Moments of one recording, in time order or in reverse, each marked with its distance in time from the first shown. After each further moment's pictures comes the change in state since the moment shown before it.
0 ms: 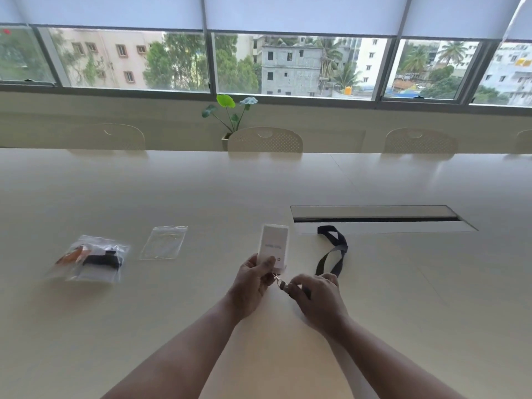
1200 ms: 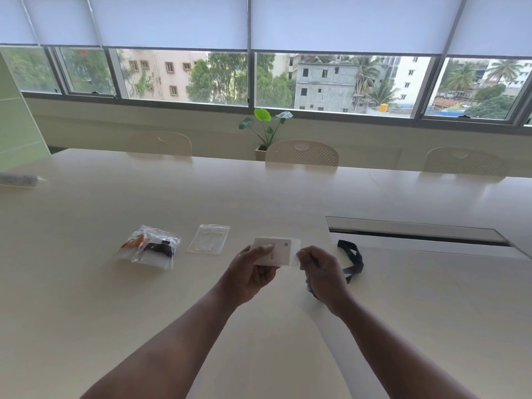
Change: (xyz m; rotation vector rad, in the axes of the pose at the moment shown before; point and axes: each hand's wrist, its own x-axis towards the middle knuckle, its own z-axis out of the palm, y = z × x) left_hand -0.056 0.081 -0.055 -0.128 0.015 -0.013; right_hand 0.034 -0.109 -0.009 0.815 -0.076 0.139
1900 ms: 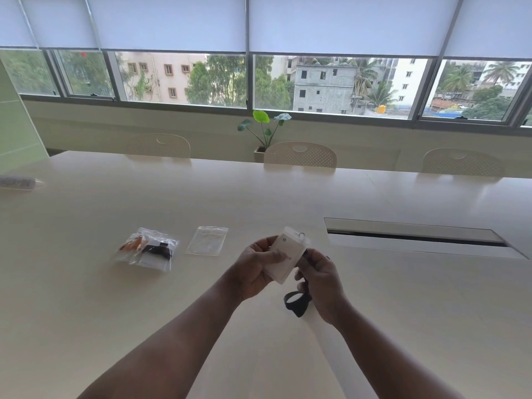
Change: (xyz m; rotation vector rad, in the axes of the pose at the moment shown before) left_hand -0.001 0.006 0.026 0.074 -0.225 0.051; right_hand -0.012 -0.009 0.009 0.363 -0.003 0.130
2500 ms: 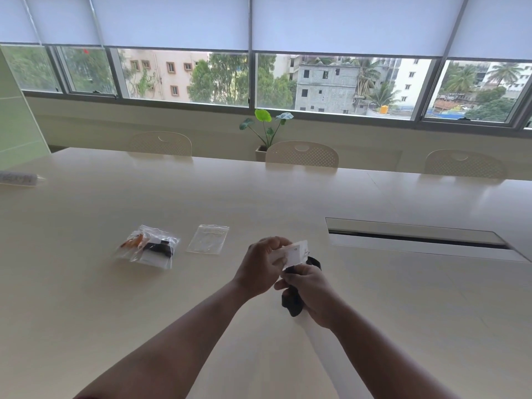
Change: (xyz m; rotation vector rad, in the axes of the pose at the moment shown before) left_hand 0.003 -0.010 -0.004 1.233 0.236 0.524; right_hand -0.001 0.003 0.015 -0.120 -0.070 0.349
